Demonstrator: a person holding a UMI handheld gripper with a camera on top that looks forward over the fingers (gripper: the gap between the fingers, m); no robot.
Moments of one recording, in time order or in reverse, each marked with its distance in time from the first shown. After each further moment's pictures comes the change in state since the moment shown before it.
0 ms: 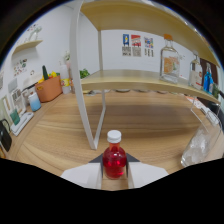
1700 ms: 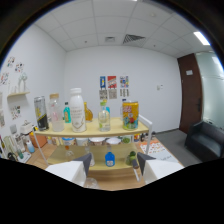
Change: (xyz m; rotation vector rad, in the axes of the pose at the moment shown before) arm 0.275 -0.220 -0.261 0.370 0.108 0.057
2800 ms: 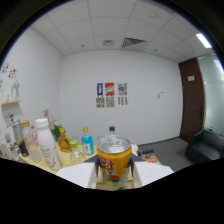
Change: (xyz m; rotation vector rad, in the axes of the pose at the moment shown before) arm 0.054 -0.101 0.116 0.059 0.004 -0.013
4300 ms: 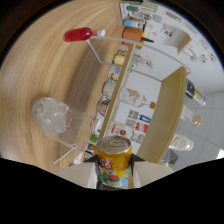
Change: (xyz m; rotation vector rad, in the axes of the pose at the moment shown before) arm -0.111 0.221 -0.027 0.006 0.057 -1.942
